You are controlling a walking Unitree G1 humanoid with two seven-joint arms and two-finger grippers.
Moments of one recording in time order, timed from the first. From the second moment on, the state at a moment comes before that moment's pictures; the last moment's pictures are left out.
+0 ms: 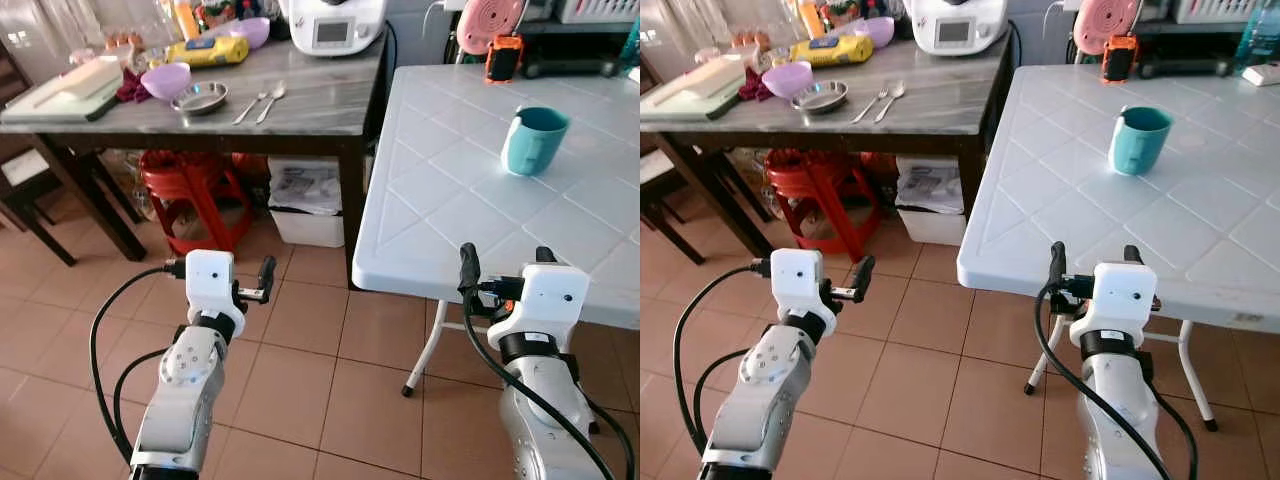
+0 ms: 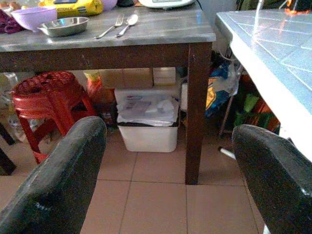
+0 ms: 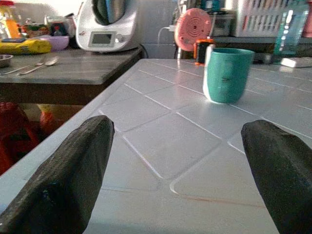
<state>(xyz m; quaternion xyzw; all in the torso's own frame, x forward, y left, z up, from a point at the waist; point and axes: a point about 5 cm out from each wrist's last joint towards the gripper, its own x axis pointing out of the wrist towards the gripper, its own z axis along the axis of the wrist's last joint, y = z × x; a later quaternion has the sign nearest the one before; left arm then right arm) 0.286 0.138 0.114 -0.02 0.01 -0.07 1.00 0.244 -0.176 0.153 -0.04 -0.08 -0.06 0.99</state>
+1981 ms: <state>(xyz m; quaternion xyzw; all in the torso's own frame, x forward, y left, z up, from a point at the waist) 0.284 0.121 0.121 -0.05 -0.01 -0.15 0.99 0.247 -0.175 0.152 -0.05 -0.08 -0.06 0.99</state>
